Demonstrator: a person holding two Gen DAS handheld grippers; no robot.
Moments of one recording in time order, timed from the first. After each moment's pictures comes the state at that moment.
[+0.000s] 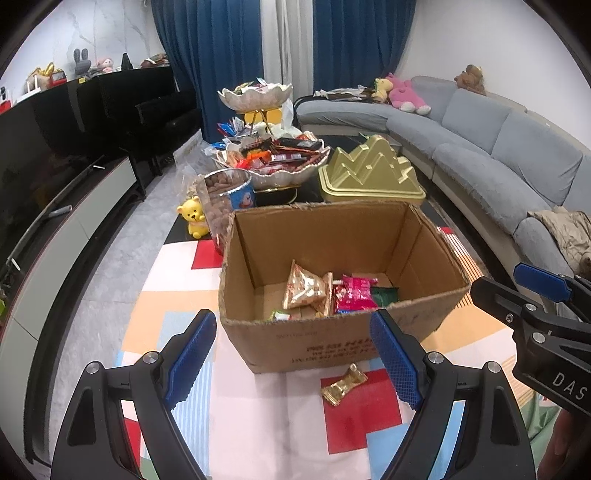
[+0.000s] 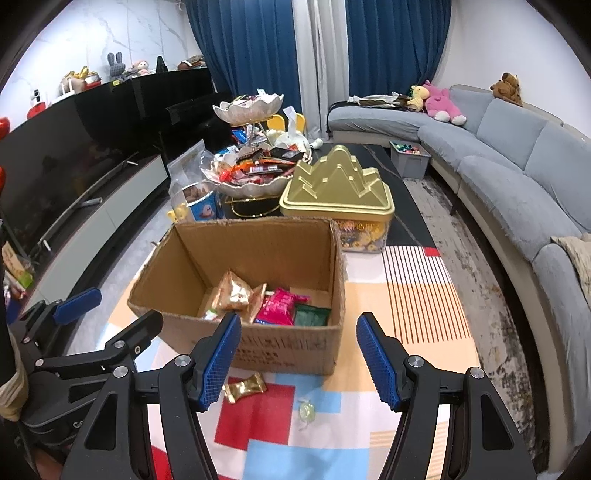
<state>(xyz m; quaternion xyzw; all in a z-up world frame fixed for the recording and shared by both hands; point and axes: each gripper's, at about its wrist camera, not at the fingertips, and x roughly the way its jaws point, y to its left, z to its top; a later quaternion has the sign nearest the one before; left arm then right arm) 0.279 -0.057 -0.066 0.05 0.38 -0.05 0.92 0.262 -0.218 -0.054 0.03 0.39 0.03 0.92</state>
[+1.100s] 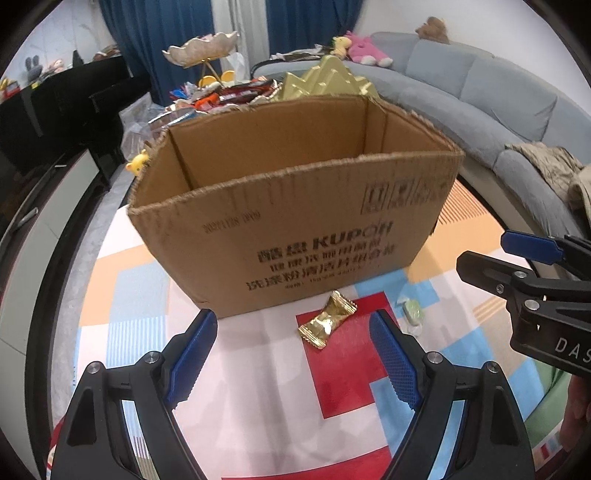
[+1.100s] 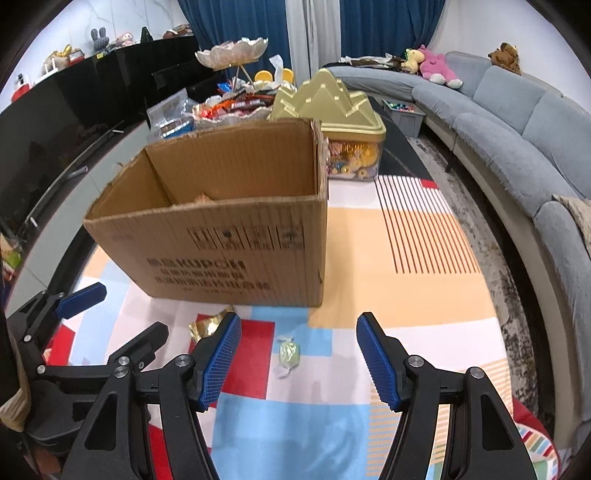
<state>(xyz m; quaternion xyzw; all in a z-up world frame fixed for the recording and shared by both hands) 0.262 -0.078 -0.152 0.10 0.44 -0.12 0.89 0.245 -0.228 -0.136 0.03 0.46 0.02 0.89</state>
